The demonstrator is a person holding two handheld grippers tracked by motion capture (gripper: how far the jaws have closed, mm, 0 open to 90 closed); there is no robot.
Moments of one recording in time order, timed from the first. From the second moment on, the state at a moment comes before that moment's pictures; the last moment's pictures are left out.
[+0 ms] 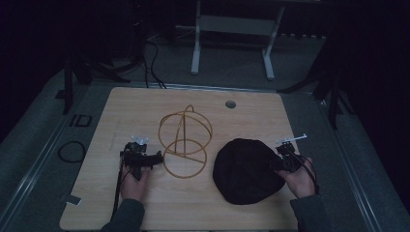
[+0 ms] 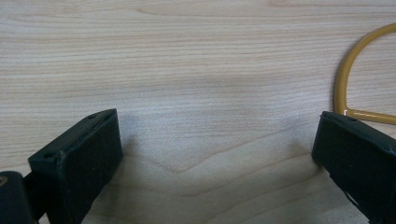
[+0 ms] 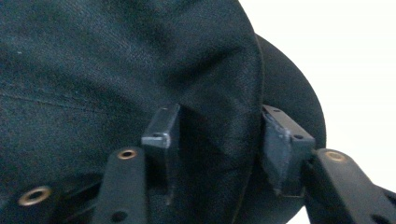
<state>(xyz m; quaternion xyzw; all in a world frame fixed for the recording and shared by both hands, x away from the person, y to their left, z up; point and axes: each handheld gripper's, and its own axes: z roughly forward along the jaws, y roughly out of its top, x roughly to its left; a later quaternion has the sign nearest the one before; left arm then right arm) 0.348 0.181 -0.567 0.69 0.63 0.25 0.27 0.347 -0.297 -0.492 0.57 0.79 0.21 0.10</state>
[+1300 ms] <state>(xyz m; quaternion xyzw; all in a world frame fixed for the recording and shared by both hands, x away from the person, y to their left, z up) 0.348 0.181 -0.567 0.69 0.63 0.25 0.27 0.377 -0.307 -0.478 0.59 0.79 0.15 0.02</state>
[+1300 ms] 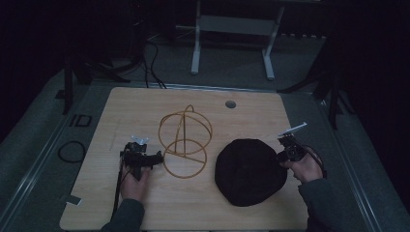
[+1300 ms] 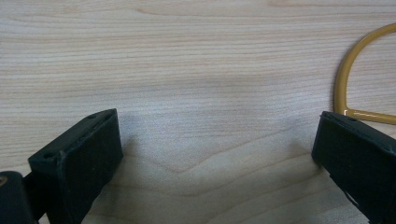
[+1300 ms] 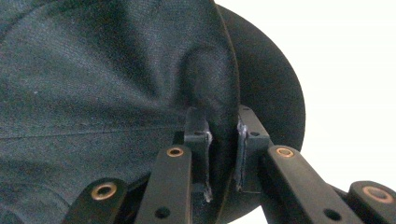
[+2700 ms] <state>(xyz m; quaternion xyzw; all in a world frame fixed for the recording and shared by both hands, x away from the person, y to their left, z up) 0.348 0.181 -0.567 0.69 0.63 0.25 0.27 0.403 -0.315 -0.407 0.57 0.79 0.20 -0.01</state>
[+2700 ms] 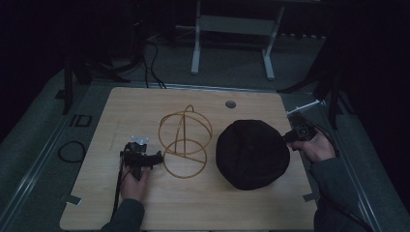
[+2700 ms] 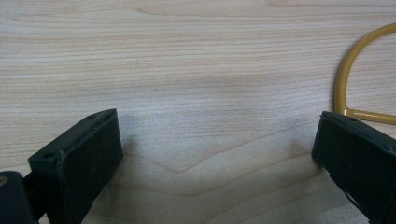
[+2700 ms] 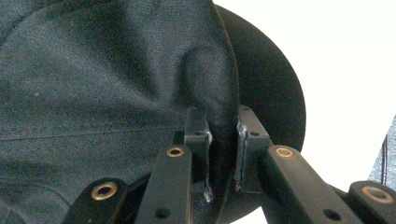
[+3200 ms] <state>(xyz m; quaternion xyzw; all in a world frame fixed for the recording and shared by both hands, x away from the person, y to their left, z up) 0.348 0.181 -0.567 0.69 0.63 0.25 0.27 0.410 -0.322 -0.383 0.58 0.79 0.20 0.00</state>
